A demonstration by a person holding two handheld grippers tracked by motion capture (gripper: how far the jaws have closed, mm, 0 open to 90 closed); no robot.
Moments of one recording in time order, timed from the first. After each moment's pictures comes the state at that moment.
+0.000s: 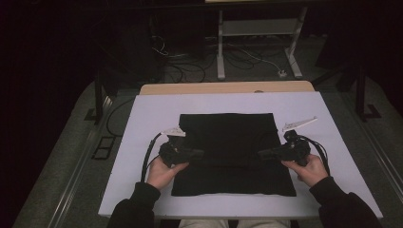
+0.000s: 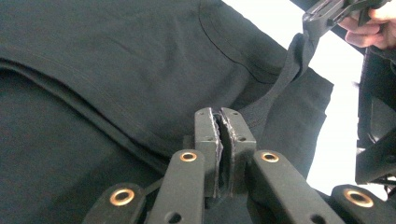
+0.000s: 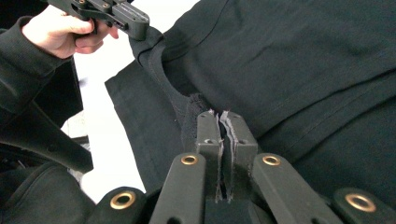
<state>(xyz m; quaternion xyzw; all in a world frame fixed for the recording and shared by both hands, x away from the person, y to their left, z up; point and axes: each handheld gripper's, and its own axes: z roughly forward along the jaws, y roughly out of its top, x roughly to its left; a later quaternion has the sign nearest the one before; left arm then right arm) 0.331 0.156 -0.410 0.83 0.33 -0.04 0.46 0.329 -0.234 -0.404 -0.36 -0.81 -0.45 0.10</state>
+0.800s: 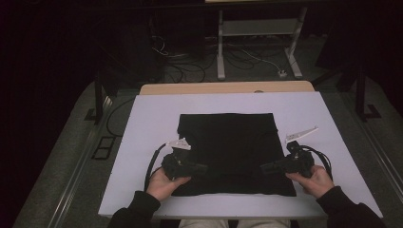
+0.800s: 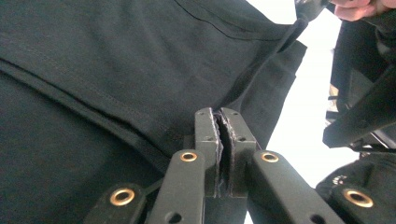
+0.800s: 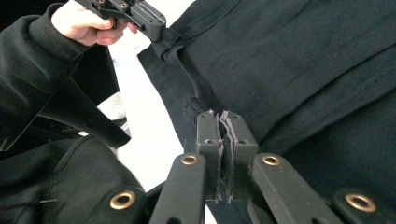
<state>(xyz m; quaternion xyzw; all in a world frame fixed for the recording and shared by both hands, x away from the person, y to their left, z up) 0.302 0.146 -0.417 0.84 0.31 -0.08 0.43 0.303 -0.239 -0.413 -0.35 -0.81 -0.44 0.16</state>
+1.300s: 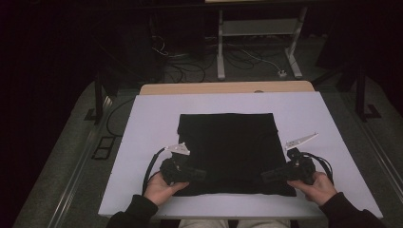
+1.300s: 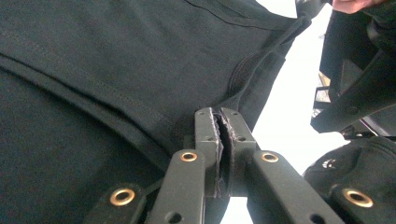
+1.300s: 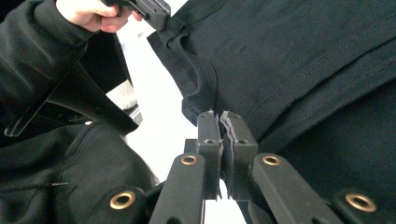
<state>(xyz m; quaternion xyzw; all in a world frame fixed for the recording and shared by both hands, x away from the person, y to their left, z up) 0.290 0.151 -0.419 0.85 0.30 -0.09 0.42 0.287 -0.237 -0.417 -0.34 -0.82 -0.43 0.17</state>
